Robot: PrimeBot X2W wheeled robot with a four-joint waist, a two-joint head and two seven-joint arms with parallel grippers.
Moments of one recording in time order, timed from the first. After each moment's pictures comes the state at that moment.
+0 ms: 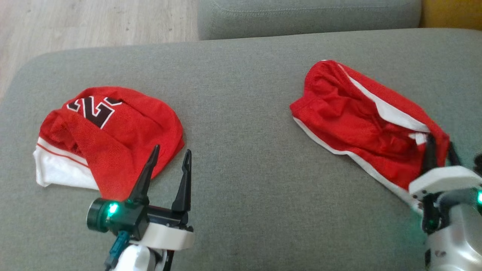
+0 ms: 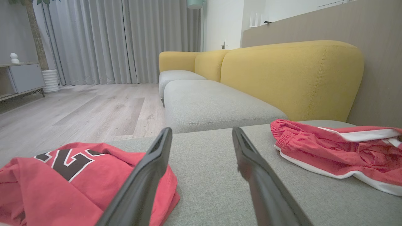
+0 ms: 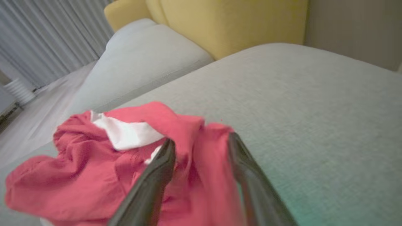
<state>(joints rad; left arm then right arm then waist) -0.08 0.05 -0.26 0.16 -0.11 -0.04 -0.26 -0.37 -0.05 -0.33 0.68 0.19 0.13 -0.09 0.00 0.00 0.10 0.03</state>
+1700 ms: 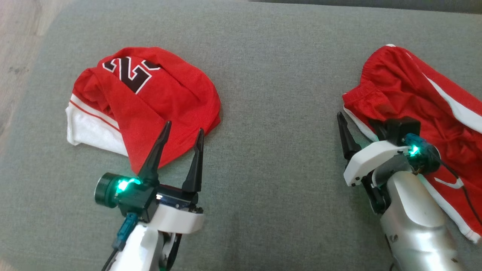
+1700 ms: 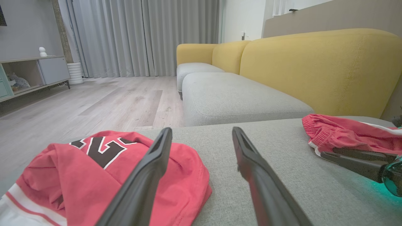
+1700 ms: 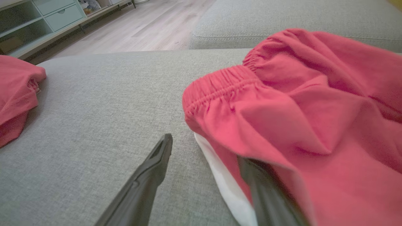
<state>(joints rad) -0.18 0.05 -0.31 0.15 -0.10 -0.04 -0.26 -0.47 -0.05 0.10 0.73 0.10 0.13 -0.11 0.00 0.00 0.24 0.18</state>
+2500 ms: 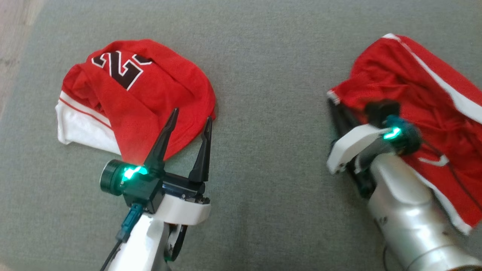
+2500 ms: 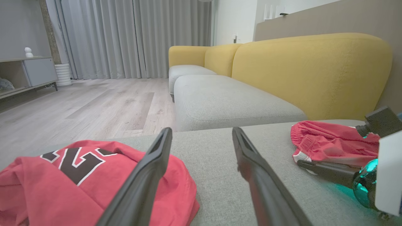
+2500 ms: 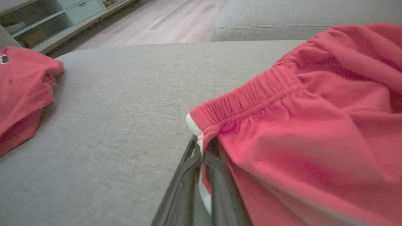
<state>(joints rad) -0.23 0.05 -0.35 0.14 -0.13 -0.03 -0.26 -0.64 -0.08 0.30 0.92 0.25 0.13 -0.16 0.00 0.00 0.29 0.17</state>
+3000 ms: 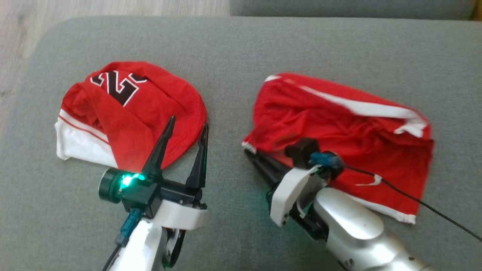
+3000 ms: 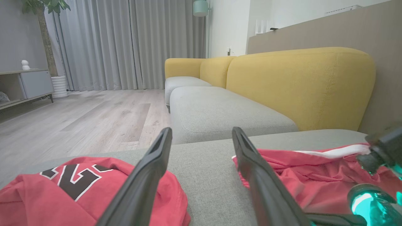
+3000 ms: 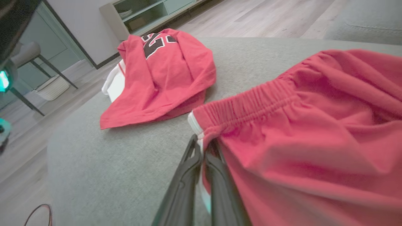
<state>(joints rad) -0.21 0.05 -0.33 0.16 -0.12 -0.03 -0.26 -0.54 -0.07 0.83 0.67 0.55 0.13 -0.08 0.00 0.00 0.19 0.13</state>
